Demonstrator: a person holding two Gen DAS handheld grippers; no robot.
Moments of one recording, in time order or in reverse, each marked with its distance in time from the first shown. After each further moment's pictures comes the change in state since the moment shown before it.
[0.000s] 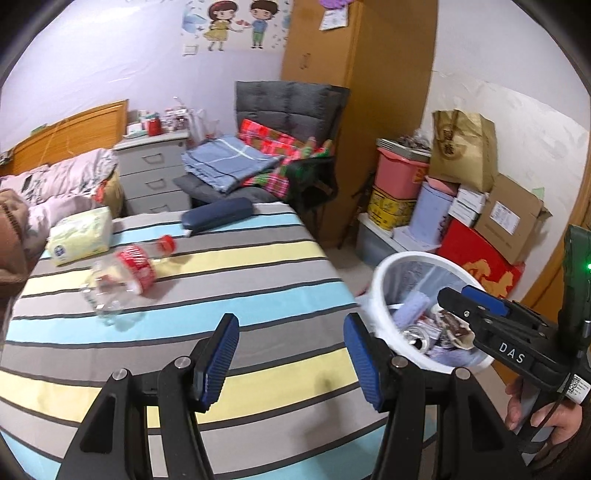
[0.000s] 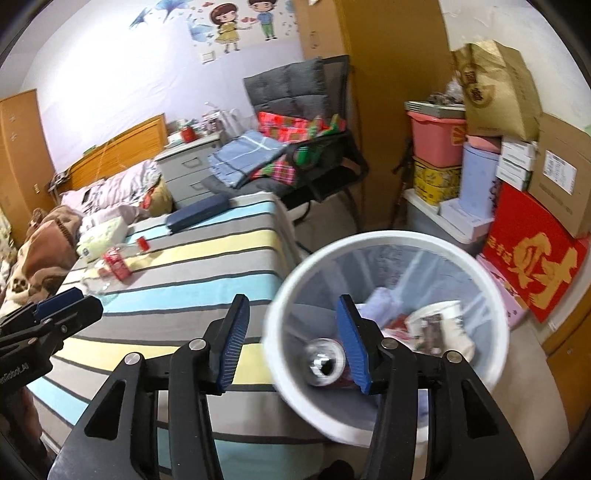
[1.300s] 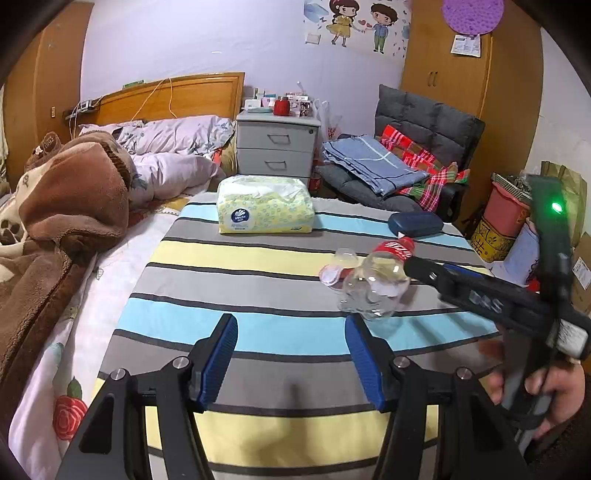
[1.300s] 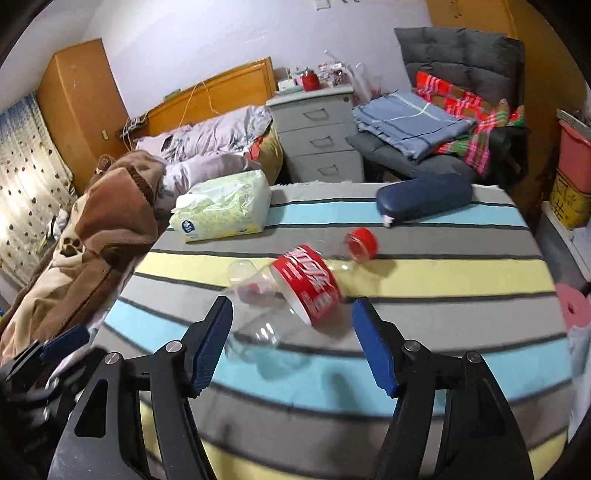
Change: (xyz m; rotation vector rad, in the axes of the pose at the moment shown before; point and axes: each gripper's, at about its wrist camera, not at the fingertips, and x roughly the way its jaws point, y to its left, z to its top) left arm -0.020 0.269 -0.014 -0.206 0.016 0.252; right arm 0.127 0.239 0.027 -0.142 0.162 0.286
